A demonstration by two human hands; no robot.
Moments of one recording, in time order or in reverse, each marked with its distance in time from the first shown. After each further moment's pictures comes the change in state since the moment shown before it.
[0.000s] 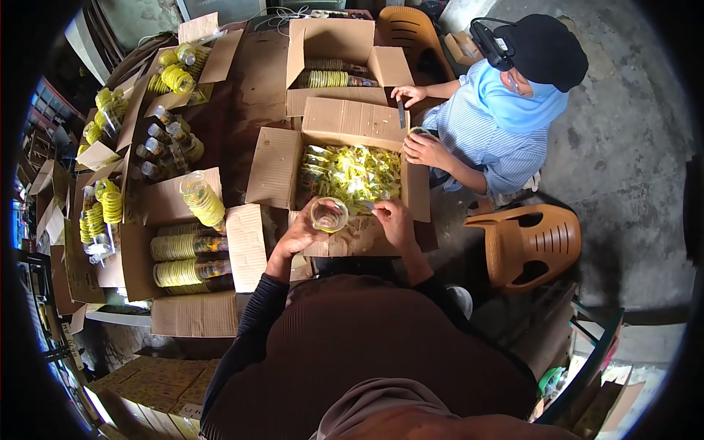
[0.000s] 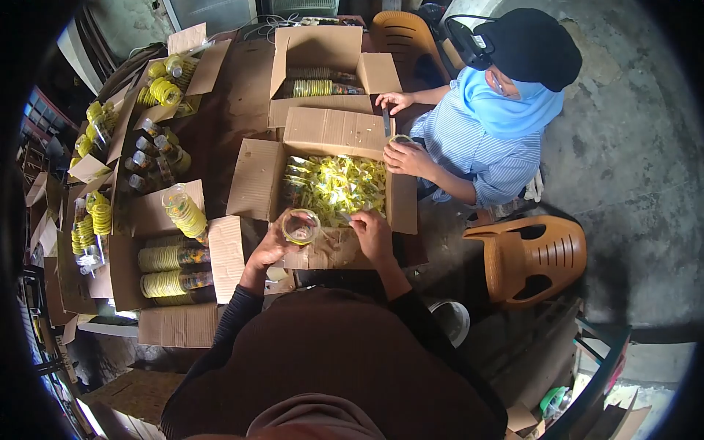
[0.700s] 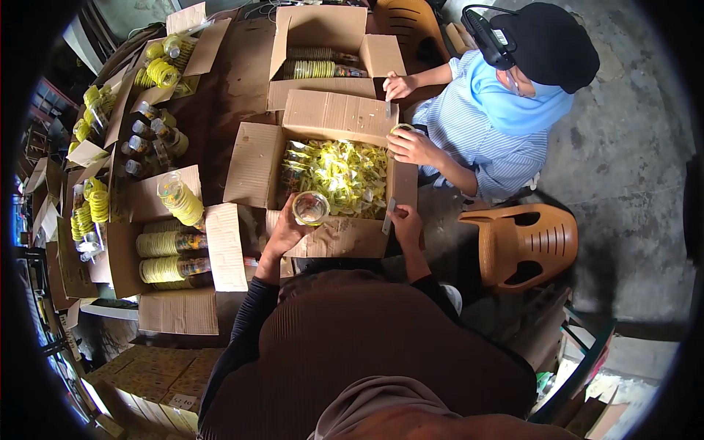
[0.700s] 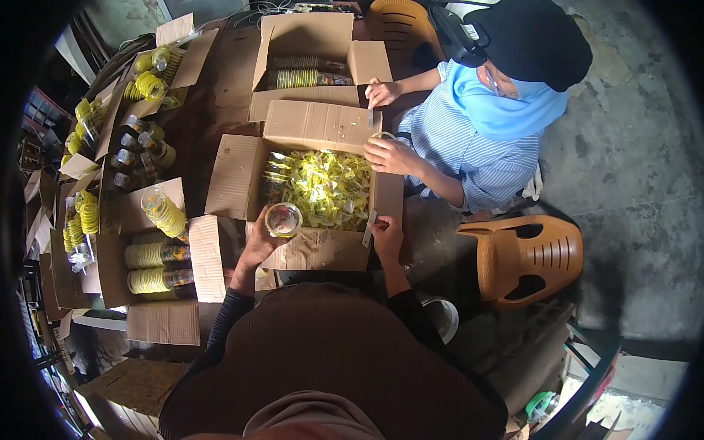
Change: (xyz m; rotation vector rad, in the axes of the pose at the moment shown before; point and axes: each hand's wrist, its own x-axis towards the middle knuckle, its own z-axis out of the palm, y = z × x) left_hand 0.016 -0.040 0.007 0.523 0.302 0.032; right_hand -0.017 0.124 -0.018 0.049 0.174 0.434
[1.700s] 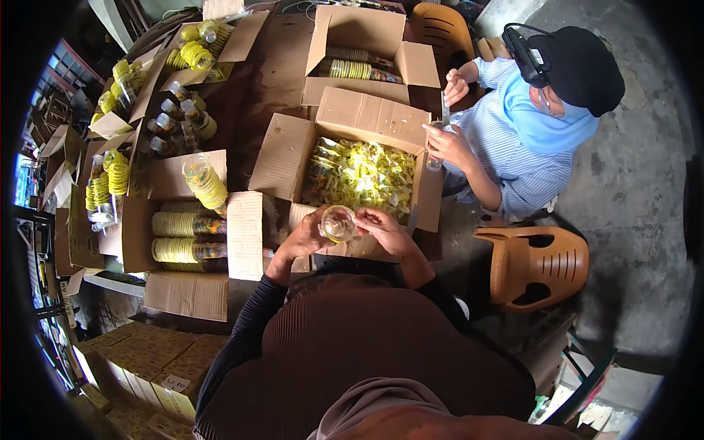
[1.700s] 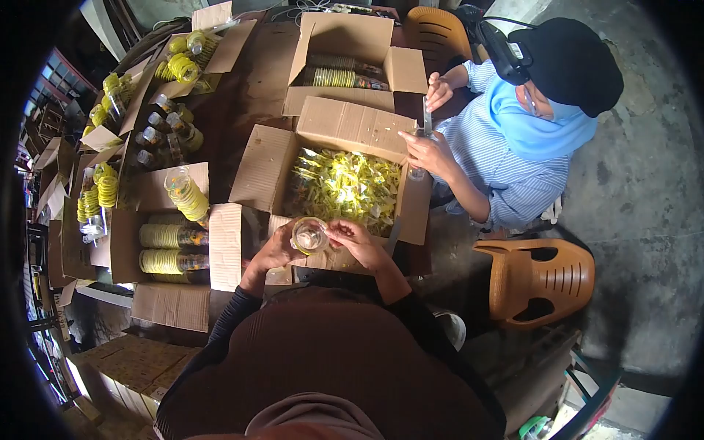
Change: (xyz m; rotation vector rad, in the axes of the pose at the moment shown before) left_hand -0.022 0.035 -0.015 -0.090 -0.223 -0.028; right_hand -0.035 -0.138 0.033 0.672 -1.043 0.075
